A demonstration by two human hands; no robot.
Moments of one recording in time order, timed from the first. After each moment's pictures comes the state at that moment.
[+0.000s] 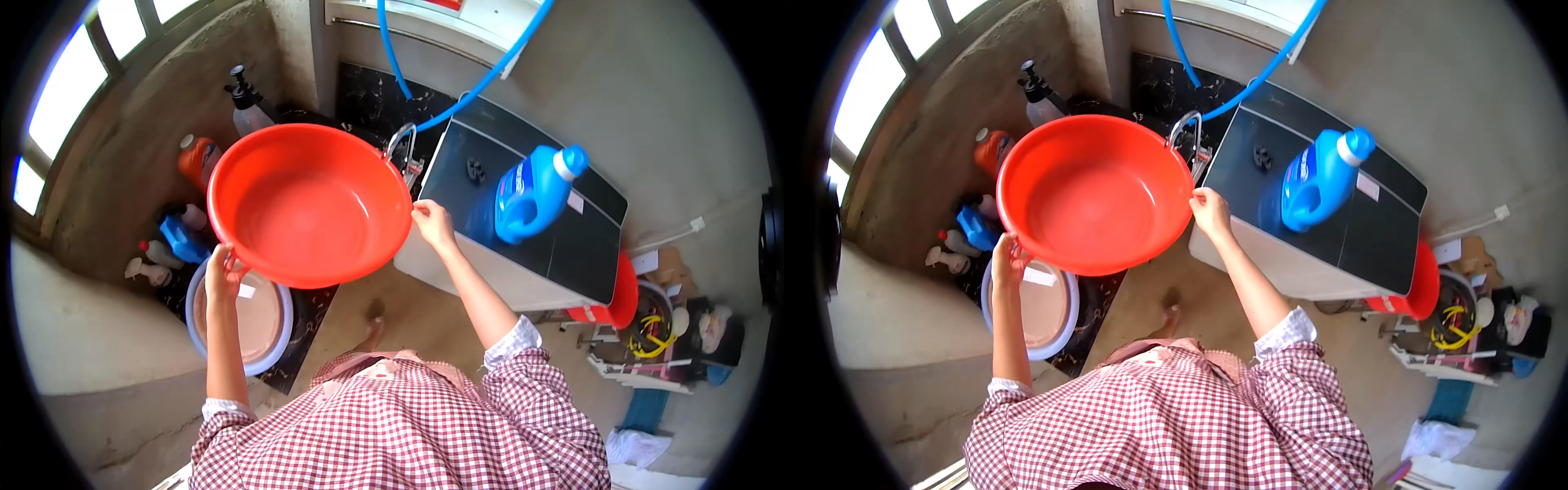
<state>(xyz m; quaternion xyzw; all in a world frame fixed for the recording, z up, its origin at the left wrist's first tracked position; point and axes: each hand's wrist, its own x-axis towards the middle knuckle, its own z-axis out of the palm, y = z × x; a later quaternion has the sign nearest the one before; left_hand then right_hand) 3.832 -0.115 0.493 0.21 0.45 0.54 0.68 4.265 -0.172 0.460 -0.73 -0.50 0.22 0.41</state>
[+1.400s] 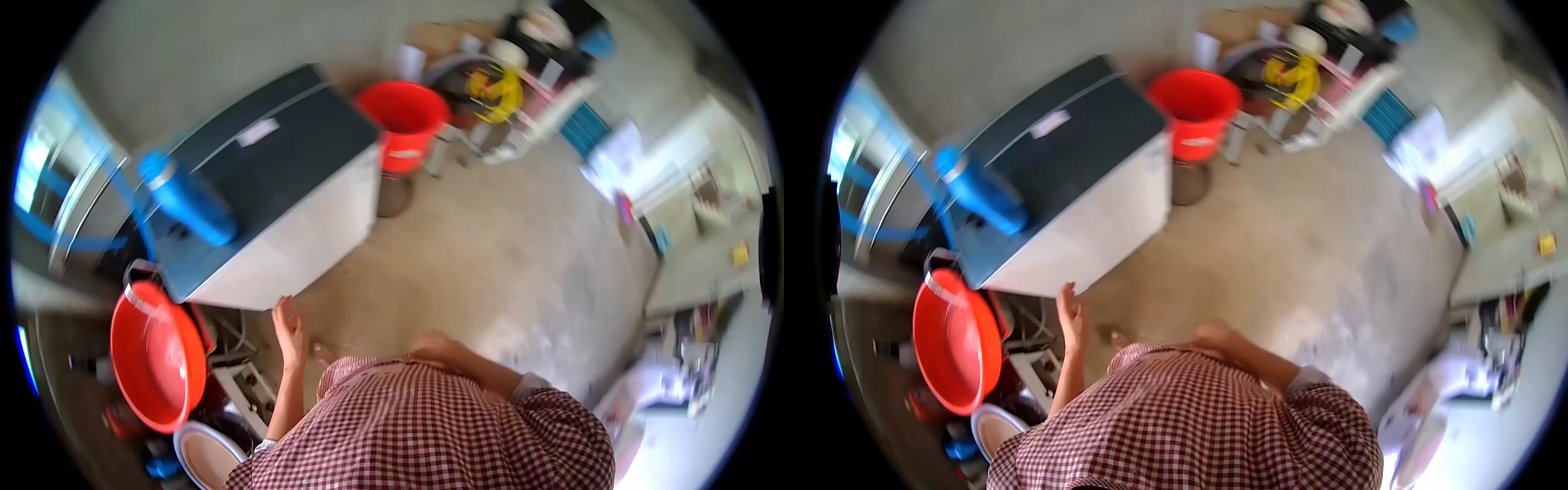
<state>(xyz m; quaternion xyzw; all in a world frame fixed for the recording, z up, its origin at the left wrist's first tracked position) 4.211 -0.450 0.434 0.79 0.18 0.16 0.56 4.249 -0.763 0.426 -0.83 -0.29 0.47 0.09</state>
